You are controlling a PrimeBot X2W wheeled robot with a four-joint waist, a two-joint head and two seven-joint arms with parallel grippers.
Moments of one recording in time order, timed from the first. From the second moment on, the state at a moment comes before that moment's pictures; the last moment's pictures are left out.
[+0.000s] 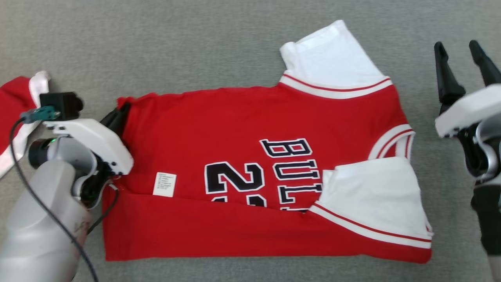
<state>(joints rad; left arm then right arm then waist) -0.68 0.33 -0.39 0.70 -0.76 -0.12 0.11 -0.62 -0.19 -0.02 0.36 0.27 0.13 0.04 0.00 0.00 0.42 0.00</state>
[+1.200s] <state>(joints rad) -0.84 0.28 -0.66 0.71 -0.86 -0.13 -0.08 -1.02 -0.38 0.49 0.86 0.66 0.13 0.04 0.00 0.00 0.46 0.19</state>
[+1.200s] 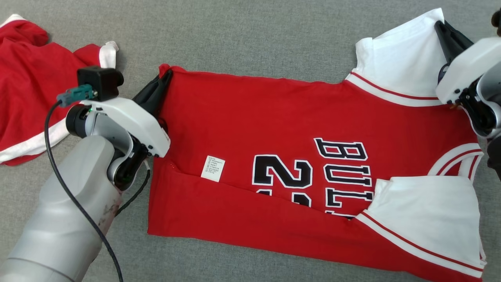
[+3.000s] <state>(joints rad) -0.13 0.51 -0.45 0.06 -1.01 0.30 -0.22 0.07 -0.23 -0.03 -0.13 0.59 0.13 0.05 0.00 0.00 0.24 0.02</state>
